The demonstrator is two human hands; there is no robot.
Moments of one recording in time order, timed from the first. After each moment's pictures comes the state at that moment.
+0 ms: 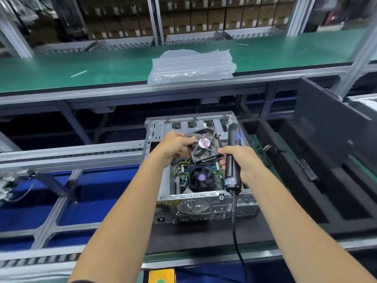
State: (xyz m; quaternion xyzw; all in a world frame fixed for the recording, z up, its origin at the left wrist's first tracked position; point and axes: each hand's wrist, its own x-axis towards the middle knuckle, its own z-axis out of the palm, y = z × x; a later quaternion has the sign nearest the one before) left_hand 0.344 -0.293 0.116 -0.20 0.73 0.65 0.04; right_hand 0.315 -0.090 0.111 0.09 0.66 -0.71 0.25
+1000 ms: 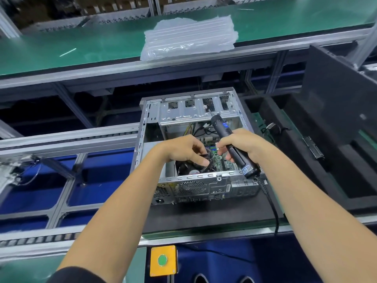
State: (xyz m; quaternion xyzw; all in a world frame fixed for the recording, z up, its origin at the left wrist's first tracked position) left_hand 0.357 -0.263 0.096 0.02 0.88 0.40 0.25; right_hand 0.285 -0.071 0.088 -0.04 0.76 -0.53 0.37
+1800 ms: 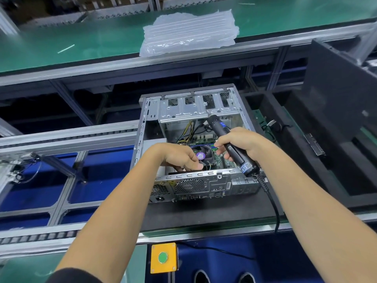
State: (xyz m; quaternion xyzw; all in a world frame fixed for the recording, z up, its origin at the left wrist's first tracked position) left_hand 0.368 -0.269 0.089 0.00 0.84 0.36 0.40; right_hand 0.284 -0.076 0.087 -0.04 0.75 -0.52 0.41
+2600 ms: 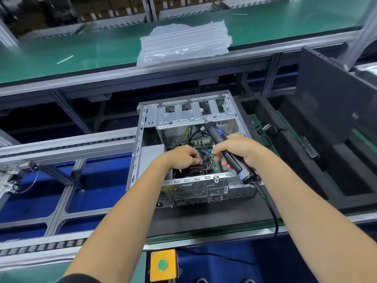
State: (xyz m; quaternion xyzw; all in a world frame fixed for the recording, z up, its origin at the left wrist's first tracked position) left_hand 0.353 -0.261 0.065 -0.03 0.92 0.33 0.23; right_hand 0.295 -0.070 0.091 -0.05 0.75 -0.53 0.40
